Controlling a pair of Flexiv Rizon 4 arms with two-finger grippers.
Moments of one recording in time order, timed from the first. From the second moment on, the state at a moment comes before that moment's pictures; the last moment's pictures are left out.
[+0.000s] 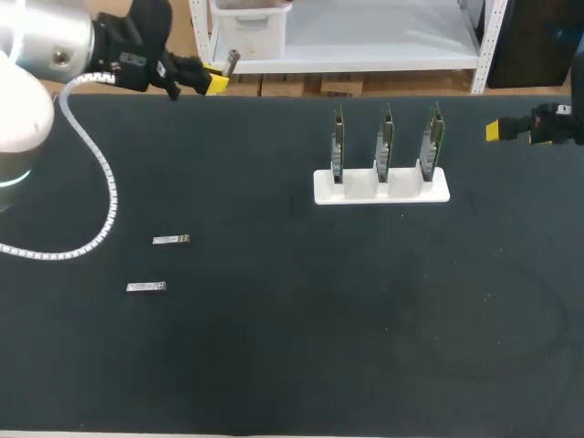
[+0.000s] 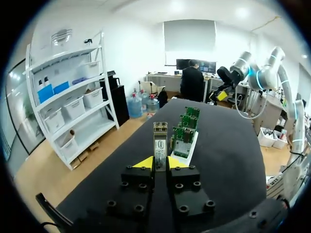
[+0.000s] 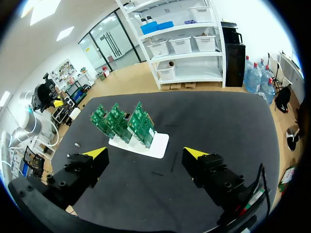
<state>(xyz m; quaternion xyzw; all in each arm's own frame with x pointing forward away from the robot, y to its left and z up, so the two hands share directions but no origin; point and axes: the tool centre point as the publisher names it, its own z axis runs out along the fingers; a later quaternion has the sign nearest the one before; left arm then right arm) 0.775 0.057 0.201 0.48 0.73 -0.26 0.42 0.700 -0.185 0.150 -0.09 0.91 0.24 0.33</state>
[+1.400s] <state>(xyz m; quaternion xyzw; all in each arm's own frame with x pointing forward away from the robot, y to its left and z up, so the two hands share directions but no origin) 0.746 -0.073 0.215 0.49 0.58 -0.47 0.45 0.700 -0.185 0.150 -0.09 0.91 0.24 0.33</state>
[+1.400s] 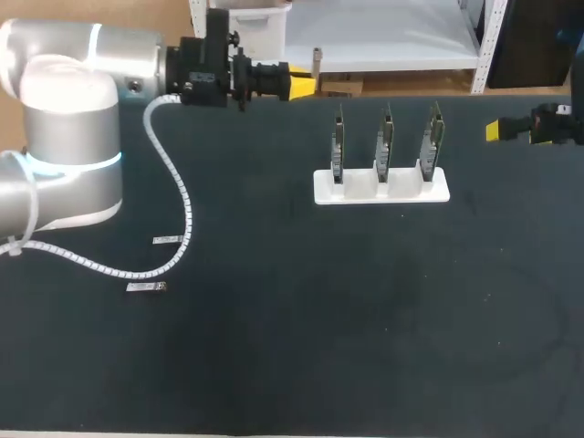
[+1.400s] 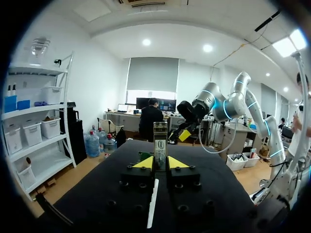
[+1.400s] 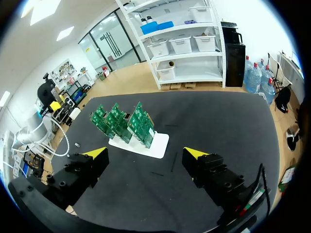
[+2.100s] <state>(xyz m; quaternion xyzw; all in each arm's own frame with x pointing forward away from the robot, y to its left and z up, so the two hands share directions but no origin) 0.760 -0.099 0.198 0.48 0.57 -0.52 0.41 0.700 -0.185 0.150 -0.09 0.91 0.24 0.33</state>
